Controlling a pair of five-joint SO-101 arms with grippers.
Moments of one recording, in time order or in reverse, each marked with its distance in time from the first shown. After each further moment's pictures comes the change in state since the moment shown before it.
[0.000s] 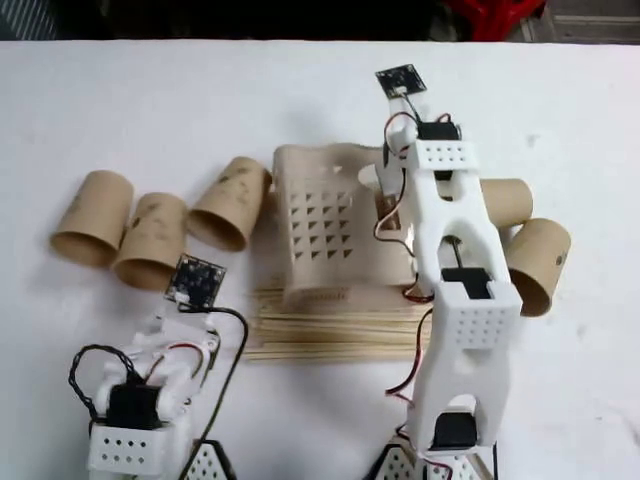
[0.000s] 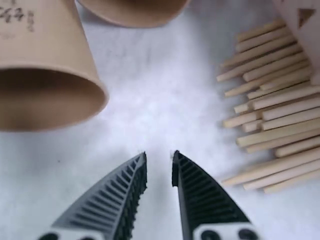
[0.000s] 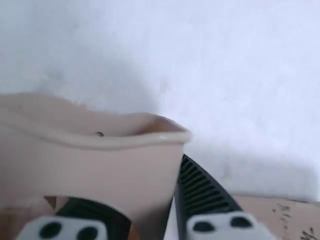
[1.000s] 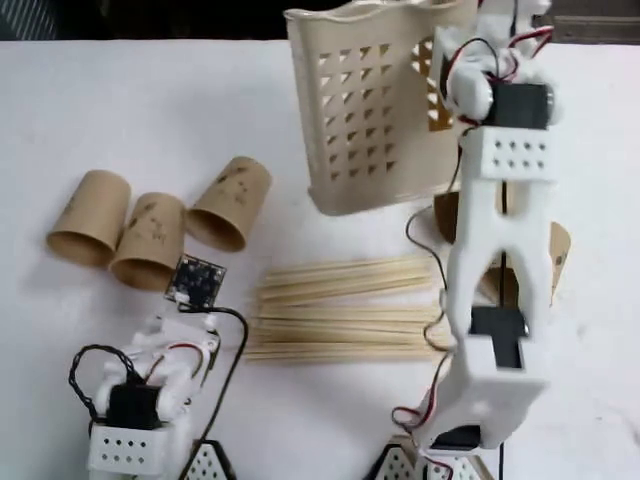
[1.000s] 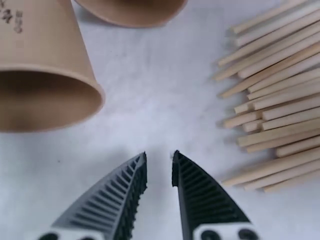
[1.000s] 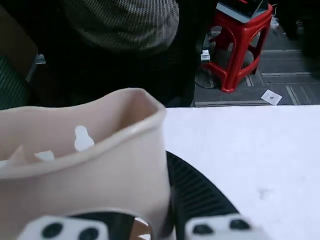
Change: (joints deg) left arm 0.0 0.0 0.0 0.0 0.0; right arm 4.5 -24.5 -19.0 2.4 -13.6
